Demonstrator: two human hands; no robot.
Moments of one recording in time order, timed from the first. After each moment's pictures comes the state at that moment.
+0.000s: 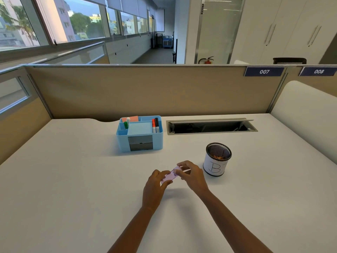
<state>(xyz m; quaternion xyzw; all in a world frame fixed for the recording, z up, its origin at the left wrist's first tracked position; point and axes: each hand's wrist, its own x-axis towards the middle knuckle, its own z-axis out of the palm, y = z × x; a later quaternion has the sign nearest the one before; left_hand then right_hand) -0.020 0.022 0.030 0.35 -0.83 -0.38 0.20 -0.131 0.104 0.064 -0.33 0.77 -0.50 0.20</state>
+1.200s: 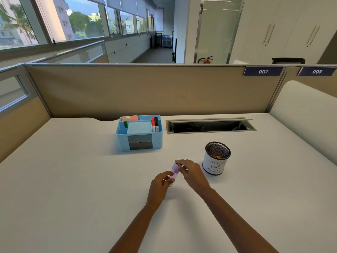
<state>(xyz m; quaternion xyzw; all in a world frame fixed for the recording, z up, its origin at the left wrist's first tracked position) -0.030 0.024 0.016 0.32 -0.77 -0.51 0.22 -0.127 0.109 0.082 -0.47 0.78 -0.40 0.13</state>
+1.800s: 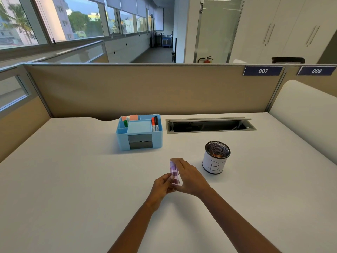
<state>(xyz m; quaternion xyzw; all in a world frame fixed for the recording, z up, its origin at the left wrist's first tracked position) -0.028 0.030 0.018 0.28 -0.64 -0.69 0.18 -0.130 0.112 0.066 -0.61 0.77 -0.18 0.05</state>
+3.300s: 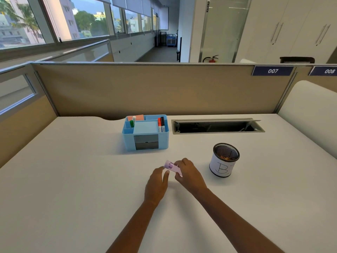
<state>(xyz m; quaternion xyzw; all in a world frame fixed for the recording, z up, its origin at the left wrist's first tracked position) -0.025 -0.002 0.018 0.42 -0.81 -0.39 0.15 -0.123 0.074 0.057 -0.51 0.83 -0.21 0.06</state>
